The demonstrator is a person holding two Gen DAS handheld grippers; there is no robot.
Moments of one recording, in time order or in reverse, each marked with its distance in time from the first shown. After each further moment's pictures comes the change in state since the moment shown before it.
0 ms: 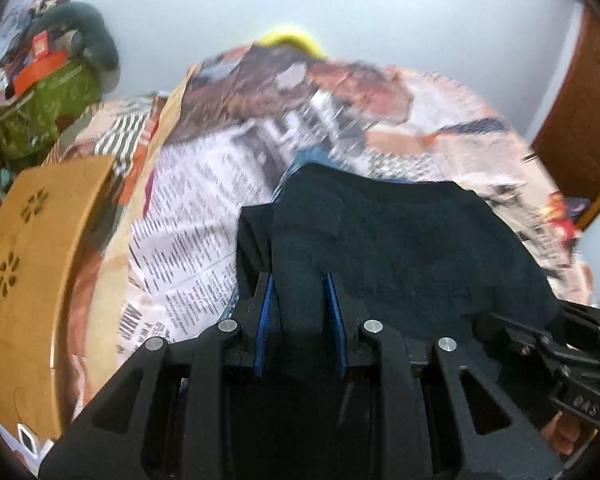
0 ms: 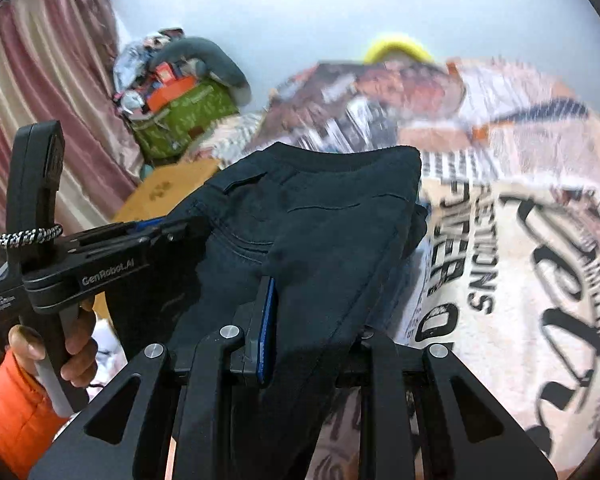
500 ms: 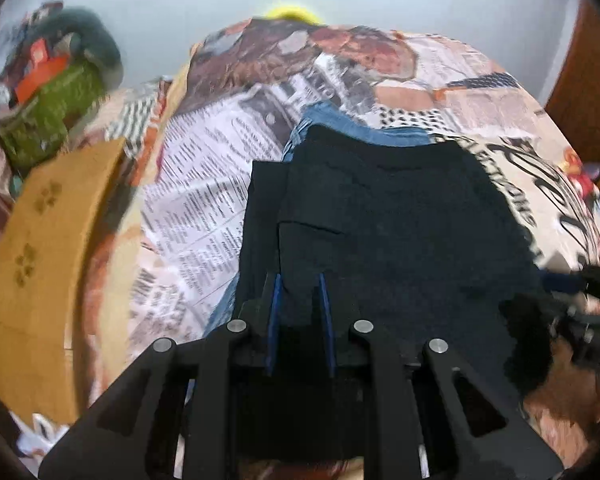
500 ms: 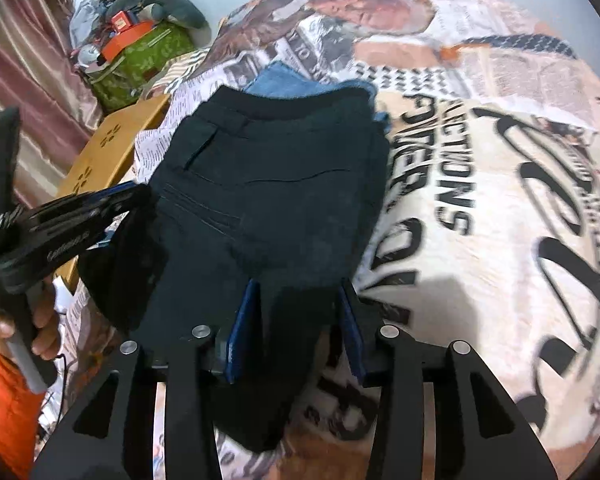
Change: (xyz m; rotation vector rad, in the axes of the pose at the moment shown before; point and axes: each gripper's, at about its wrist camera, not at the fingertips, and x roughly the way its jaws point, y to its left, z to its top) left arm -0.020 -0.013 -0.027 0.091 0.065 0.067; right arm -0.001 -0.023 -0.029 0.026 0.209 -0.124
